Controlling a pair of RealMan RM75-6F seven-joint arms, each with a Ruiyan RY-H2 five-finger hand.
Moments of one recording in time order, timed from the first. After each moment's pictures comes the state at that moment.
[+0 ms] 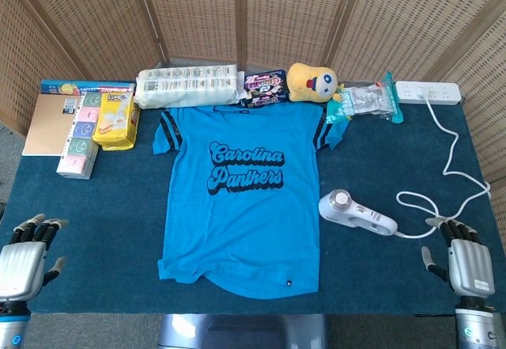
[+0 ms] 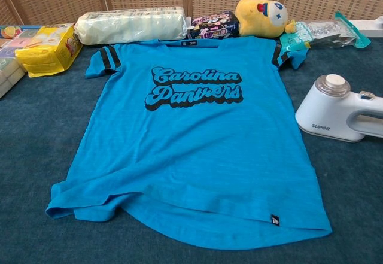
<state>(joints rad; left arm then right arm) -0.01 -1.21 0.00 -1.78 1.51 1.51 0.37 0.02 -1.26 0.09 -1.61 -1.41 1.51 -0.06</state>
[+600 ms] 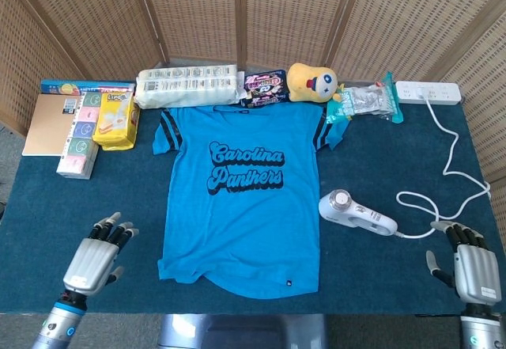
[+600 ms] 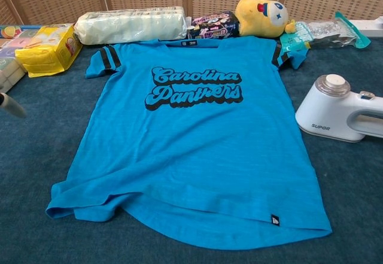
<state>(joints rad) -0.13 -1.32 0.05 -1.85 1.59 1.30 0.55 -0.01 -1.24 0.07 -1.63 -1.44 1.55 -0.04</state>
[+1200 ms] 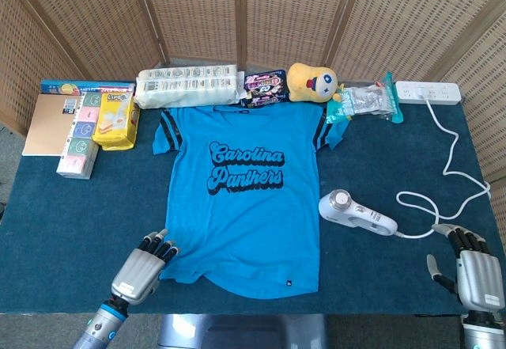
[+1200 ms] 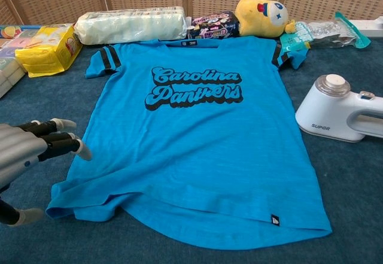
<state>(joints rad) -0.20 -1.51 0.07 -1.78 1.57 1.17 0.71 -0.04 -1.22 0.06 -1.65 -1.49 1.60 -0.02</state>
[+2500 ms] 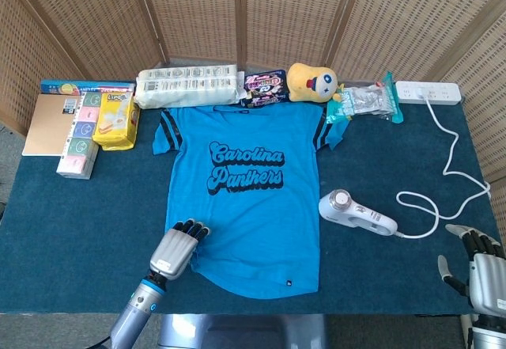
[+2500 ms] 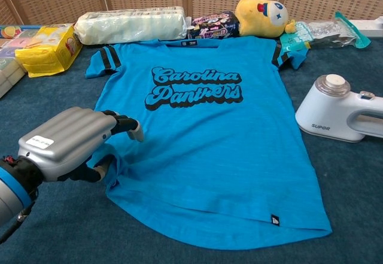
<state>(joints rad) -0.33 -1.79 -0.05 -1.55 1.49 1.14 0.66 -0.06 -1.22 0.08 -1.65 -1.47 1.63 -0.01</state>
